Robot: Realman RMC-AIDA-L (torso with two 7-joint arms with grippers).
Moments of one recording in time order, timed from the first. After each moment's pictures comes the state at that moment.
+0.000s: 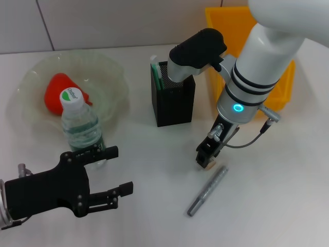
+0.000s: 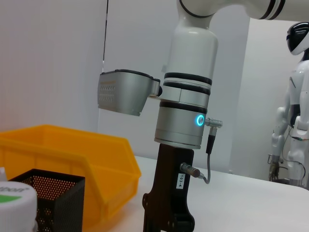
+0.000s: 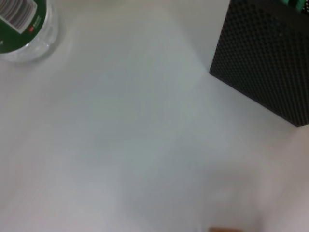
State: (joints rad) left arm -0.29 -2.06 1.10 0.66 1.58 1.63 -1.08; right arm 1.00 2.09 -1.54 -0.77 -2.59 -1.40 2.84
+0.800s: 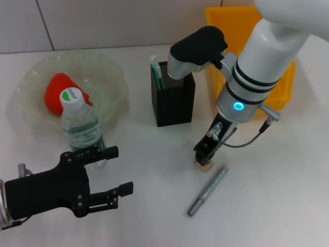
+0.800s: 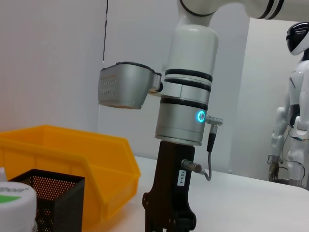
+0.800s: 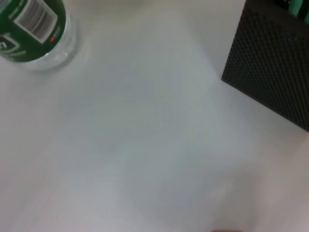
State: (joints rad) left arm -0.29 -2.06 1.10 0.66 1.58 1.63 -1.08; right arm 0.99 2.08 -1.53 -0.79 -2.55 -1.42 2.82
